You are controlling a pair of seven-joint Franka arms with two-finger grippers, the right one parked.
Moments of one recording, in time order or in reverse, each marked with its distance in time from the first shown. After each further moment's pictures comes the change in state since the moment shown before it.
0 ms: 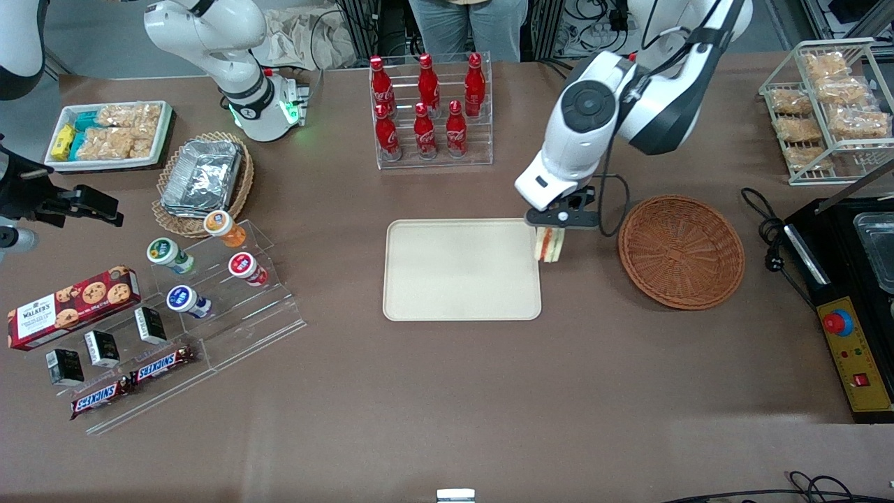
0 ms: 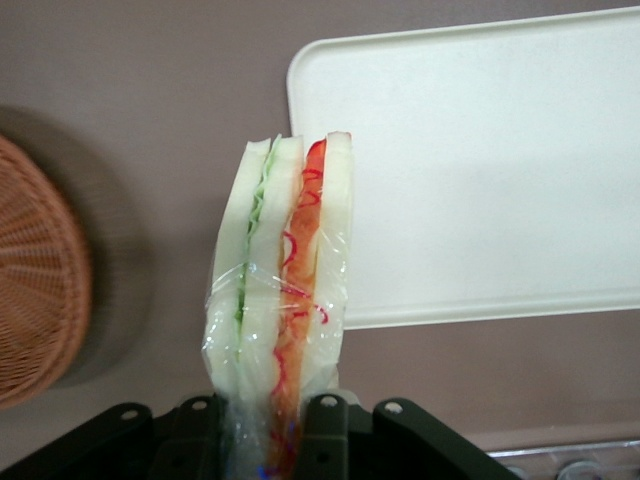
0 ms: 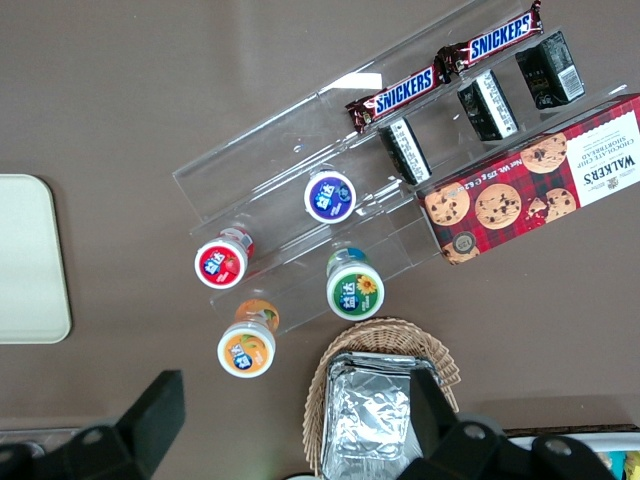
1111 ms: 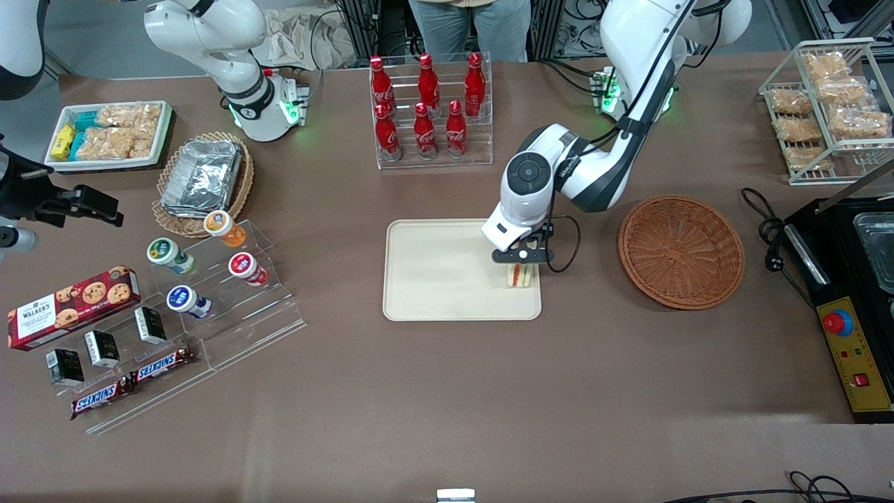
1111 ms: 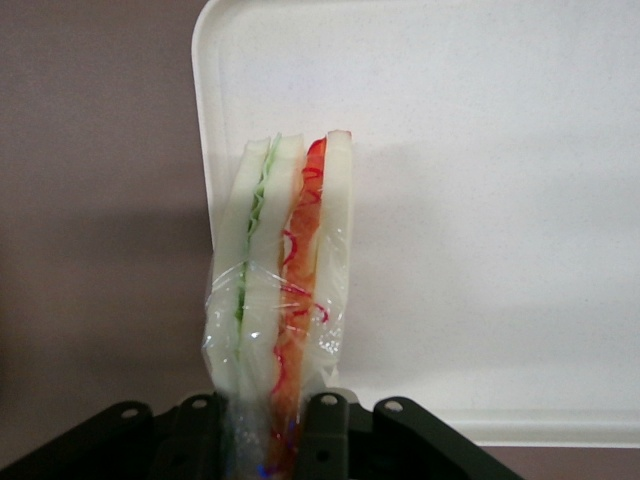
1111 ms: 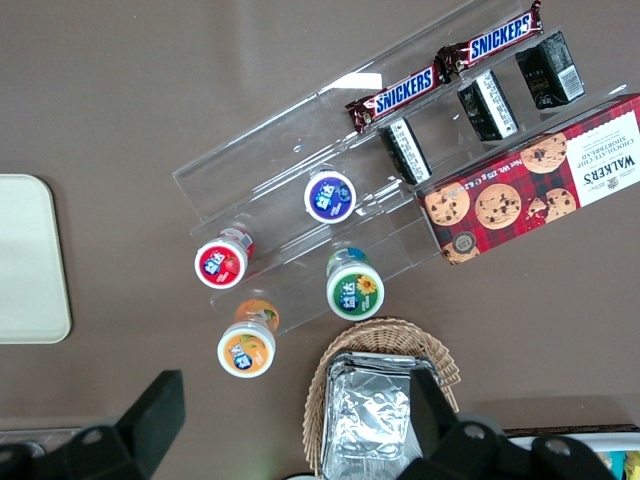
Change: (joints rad) arm -0.049 0.284 -0.005 0.013 0.053 0.253 -0.126
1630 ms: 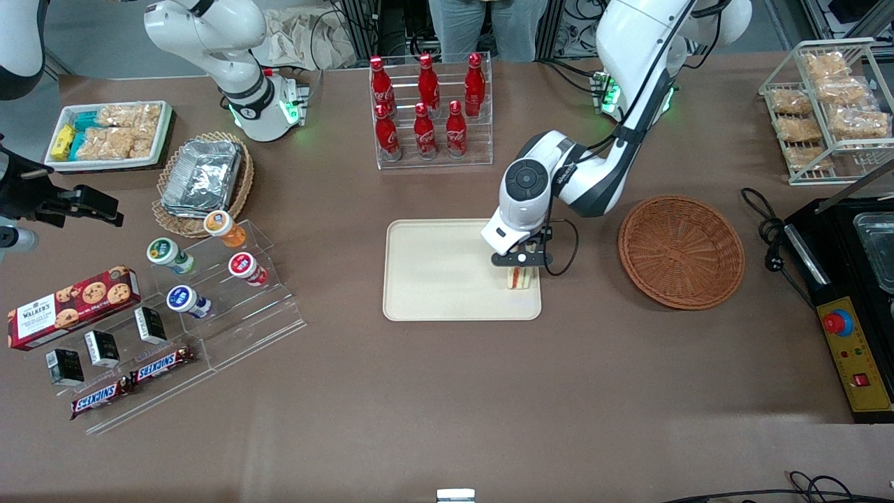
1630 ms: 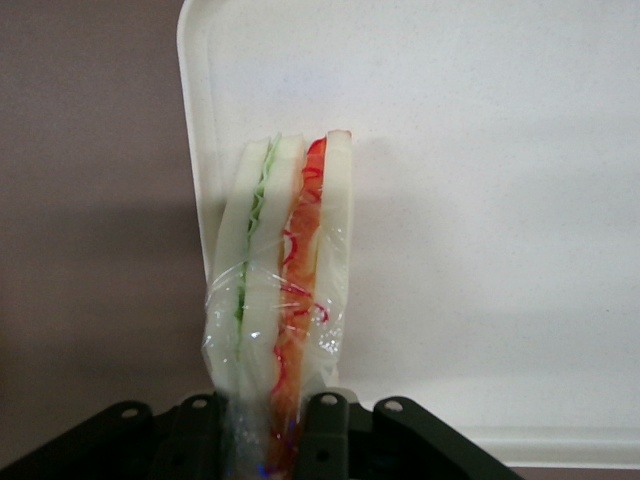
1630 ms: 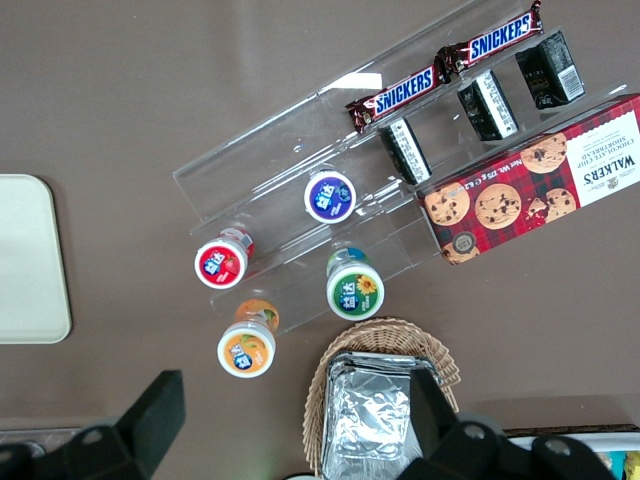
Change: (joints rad) arm 0.000 0.030 0.000 0.000 0.003 0.023 -0.001
